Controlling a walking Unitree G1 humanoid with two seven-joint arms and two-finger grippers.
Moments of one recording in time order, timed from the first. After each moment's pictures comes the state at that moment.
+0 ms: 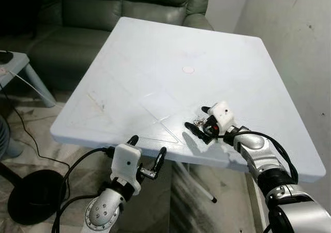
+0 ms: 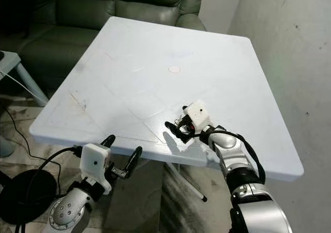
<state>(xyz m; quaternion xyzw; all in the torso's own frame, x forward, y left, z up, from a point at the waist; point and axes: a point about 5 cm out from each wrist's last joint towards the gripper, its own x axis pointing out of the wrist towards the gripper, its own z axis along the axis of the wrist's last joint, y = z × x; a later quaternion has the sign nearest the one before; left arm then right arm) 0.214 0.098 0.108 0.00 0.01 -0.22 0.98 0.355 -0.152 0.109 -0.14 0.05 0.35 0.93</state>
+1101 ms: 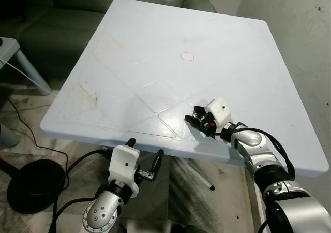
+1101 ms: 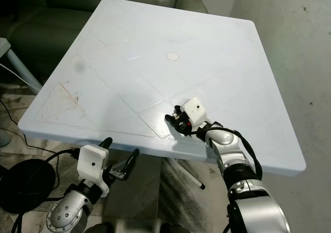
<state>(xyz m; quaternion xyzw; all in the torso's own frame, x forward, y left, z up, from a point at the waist) 0.210 0.100 0.109 0.00 0.02 -0.20 0.98 0.359 -0.145 0.118 -0.14 0.03 0.36 0.92</state>
